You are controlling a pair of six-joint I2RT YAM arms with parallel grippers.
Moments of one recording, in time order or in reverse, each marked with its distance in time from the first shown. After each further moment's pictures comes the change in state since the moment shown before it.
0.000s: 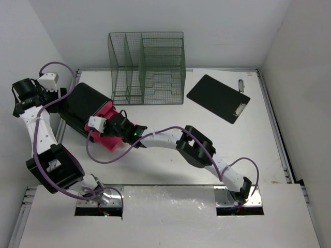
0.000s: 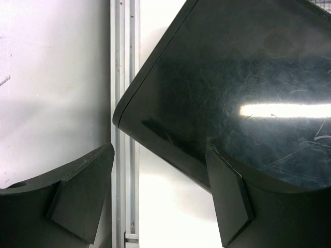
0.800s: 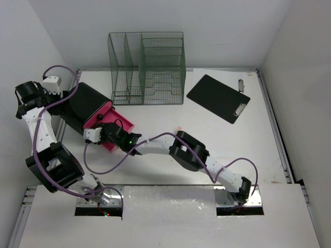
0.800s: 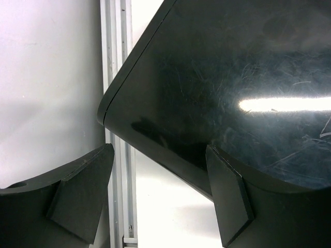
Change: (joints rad) left arm 0.000 0.007 -0.052 0.035 0.017 0.024; right arm 0.060 0.132 0.089 0.045 0.182 -0.257
